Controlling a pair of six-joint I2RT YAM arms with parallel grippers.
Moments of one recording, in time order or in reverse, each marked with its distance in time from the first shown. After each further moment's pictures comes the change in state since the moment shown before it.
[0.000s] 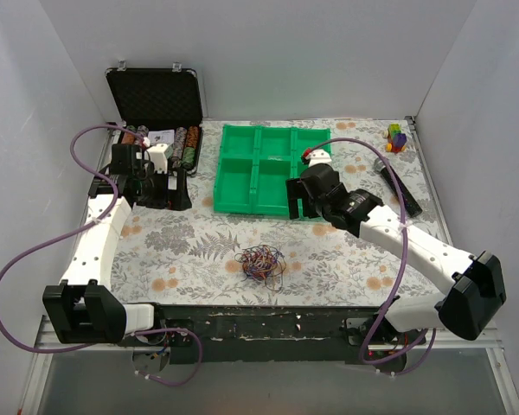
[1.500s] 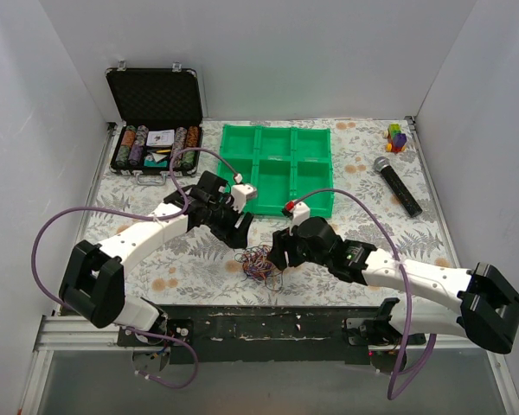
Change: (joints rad) left arm -0.564 0.148 -0.197 0.265 0.040 -0.006; right arm 0.241 -0.172 -0.491 0.495 -0.286 0.075
